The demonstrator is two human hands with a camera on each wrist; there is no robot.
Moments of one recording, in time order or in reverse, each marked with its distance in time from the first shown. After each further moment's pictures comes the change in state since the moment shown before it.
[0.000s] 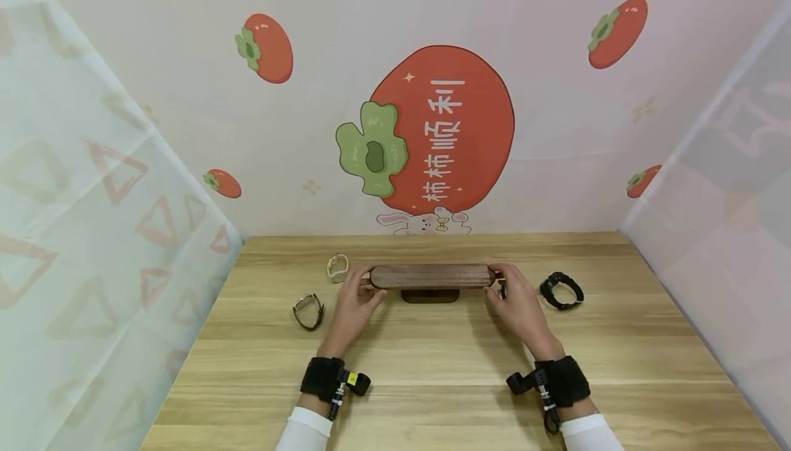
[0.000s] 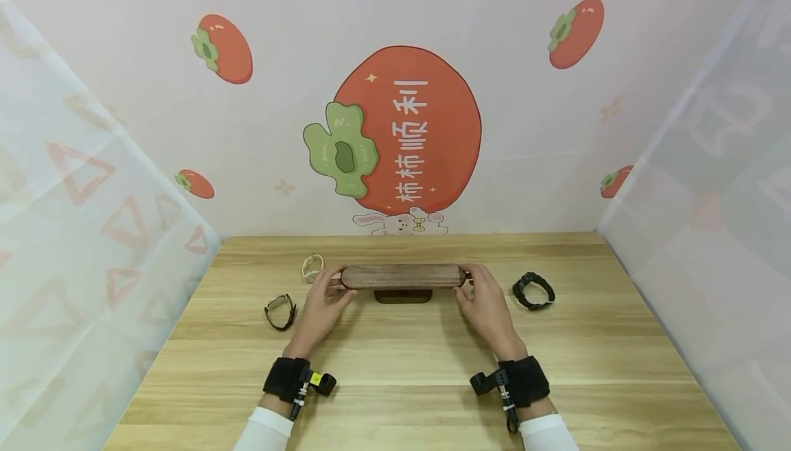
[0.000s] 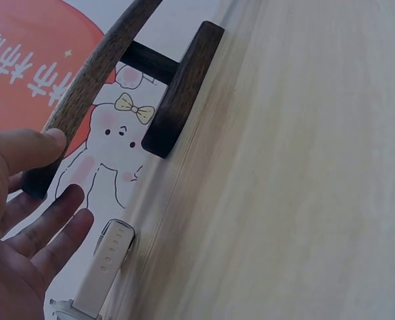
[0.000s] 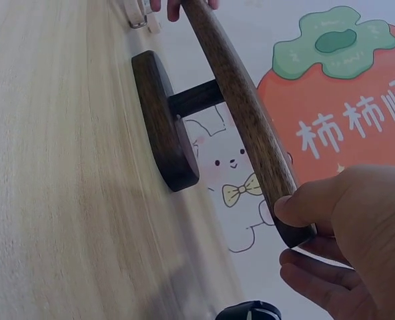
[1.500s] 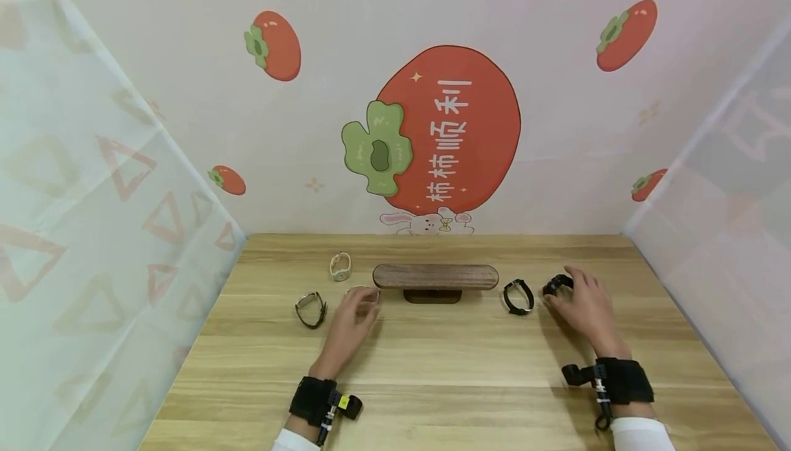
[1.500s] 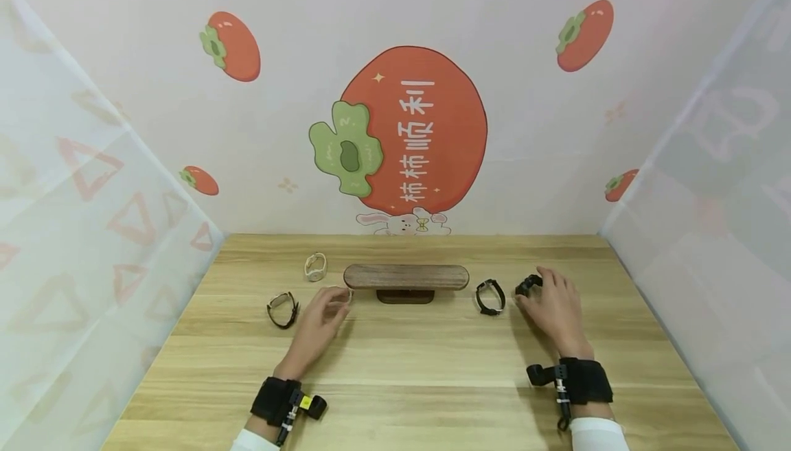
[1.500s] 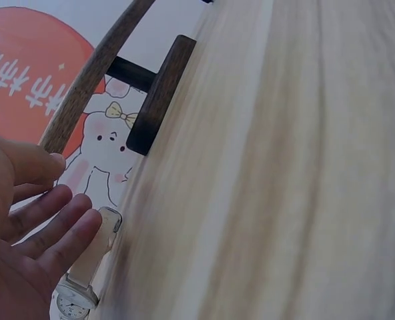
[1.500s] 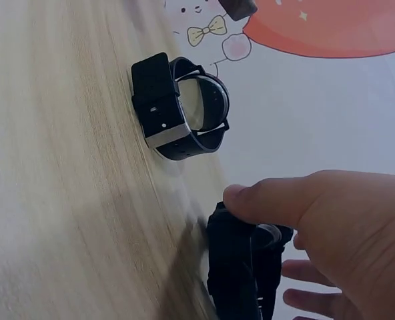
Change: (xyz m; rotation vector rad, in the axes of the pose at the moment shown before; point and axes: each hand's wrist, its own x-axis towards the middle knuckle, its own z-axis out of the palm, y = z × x) left_hand -0.034 -0.009 -0.009 0.030 -0.043 0.012; right_hand -0.009 0.091 -0.075 -0.241 -0.102 0.178
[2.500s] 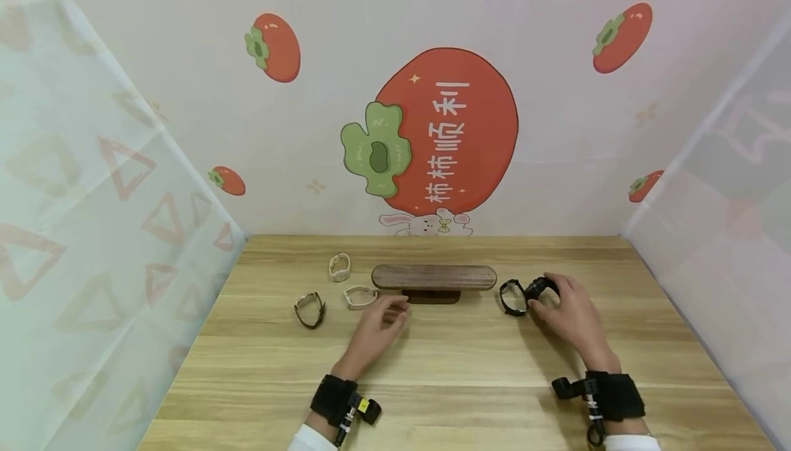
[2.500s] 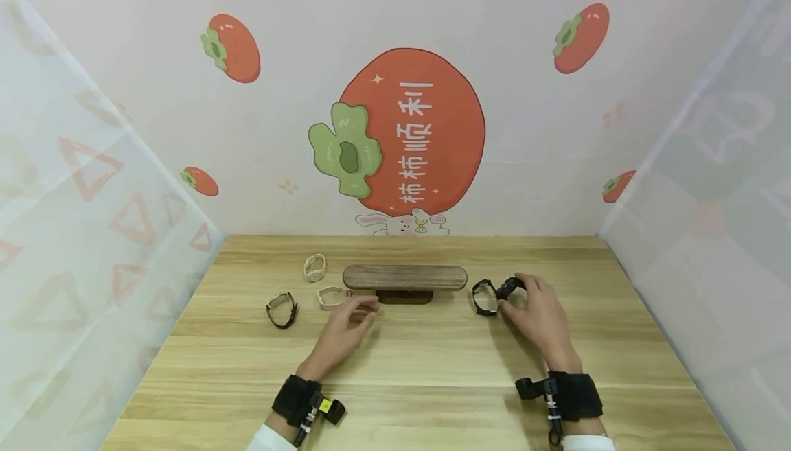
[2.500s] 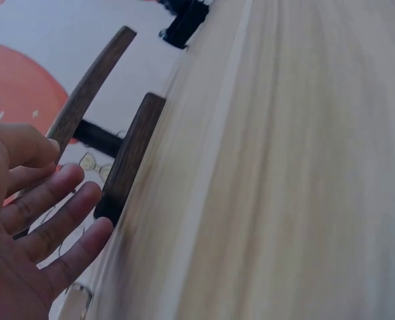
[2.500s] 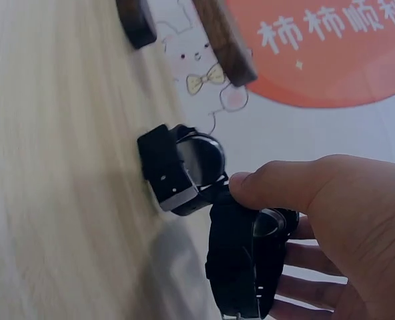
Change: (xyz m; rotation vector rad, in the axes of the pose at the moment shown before) left_hand 0.001 0.019 0.039 -0.074 -0.170 0.027; right_hand -0.019 -0.030 0.002 0.099 0.030 -0.064
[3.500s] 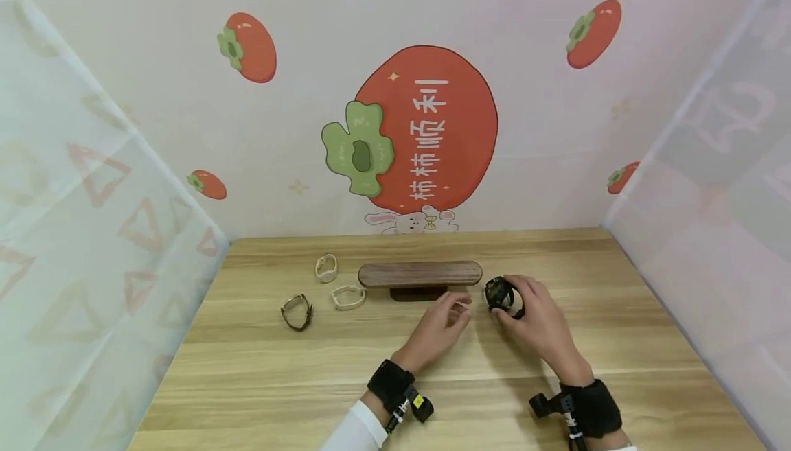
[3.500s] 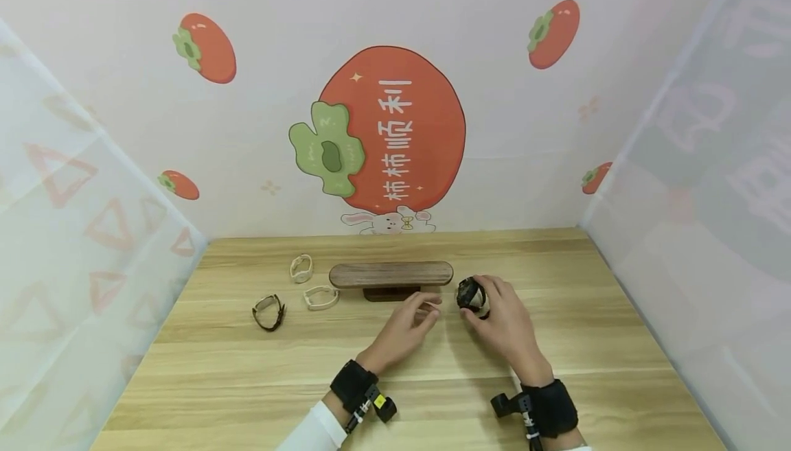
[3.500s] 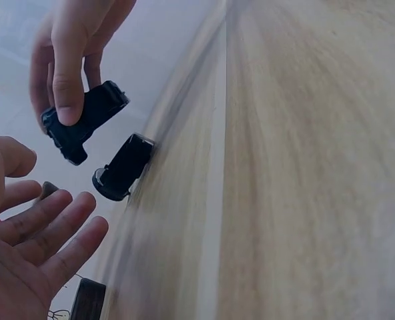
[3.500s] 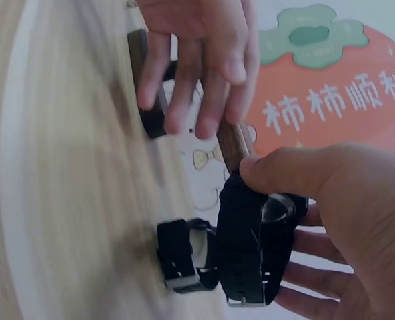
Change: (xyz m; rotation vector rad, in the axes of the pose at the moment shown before) left_hand 0.039 0.059 0.108 -0.074 -0.237 0.061; right_hand -0.027 -0.043 0.015 -0.032 0.133 -0.228
